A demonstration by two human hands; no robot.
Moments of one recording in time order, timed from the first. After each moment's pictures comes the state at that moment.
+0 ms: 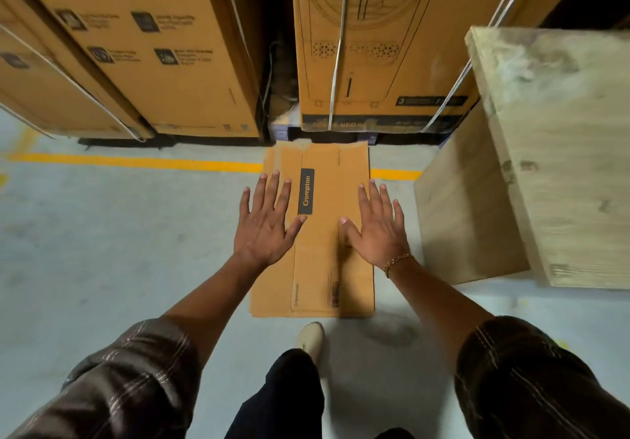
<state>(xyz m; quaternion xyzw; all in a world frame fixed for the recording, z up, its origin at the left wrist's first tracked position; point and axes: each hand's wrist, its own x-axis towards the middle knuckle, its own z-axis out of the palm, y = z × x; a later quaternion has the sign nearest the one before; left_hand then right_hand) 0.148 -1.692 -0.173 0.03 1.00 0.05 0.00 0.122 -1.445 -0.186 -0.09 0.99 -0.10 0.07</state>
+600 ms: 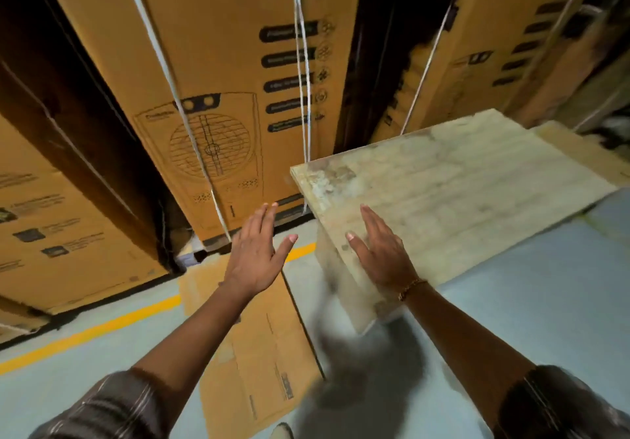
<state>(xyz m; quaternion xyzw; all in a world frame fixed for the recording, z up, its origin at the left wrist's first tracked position) 0.067 -1.511 0.137 0.24 0.94 0.25 -0.01 0.151 -1.257 0.138 0.10 0.95 -0.28 -0.08</state>
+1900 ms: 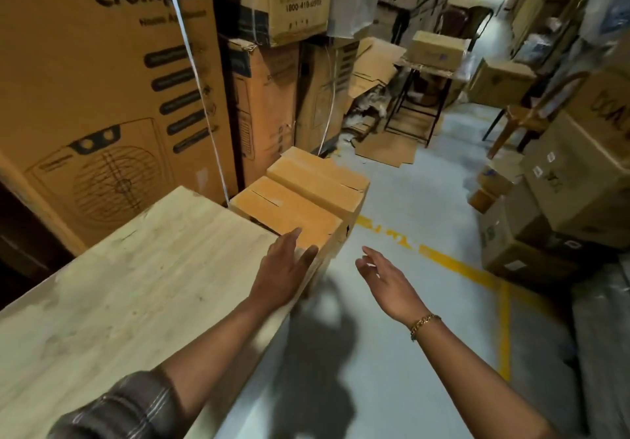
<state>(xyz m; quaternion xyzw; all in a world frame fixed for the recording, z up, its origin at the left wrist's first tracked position) 0.100 -0.428 0.149 0.47 0.78 0.36 0.21 0.312 -0.319 0.166 0.45 0.79 -0.40 -0.11</state>
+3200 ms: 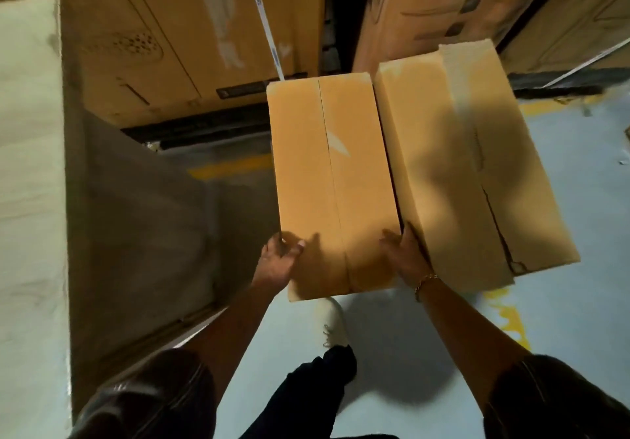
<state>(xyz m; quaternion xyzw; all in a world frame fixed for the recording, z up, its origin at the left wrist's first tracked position) -0.069 0.022 -0.290 -0.24 0.79 0.43 0.36 -0.046 0.284 -0.315 0.38 0.75 -0.49 0.24</state>
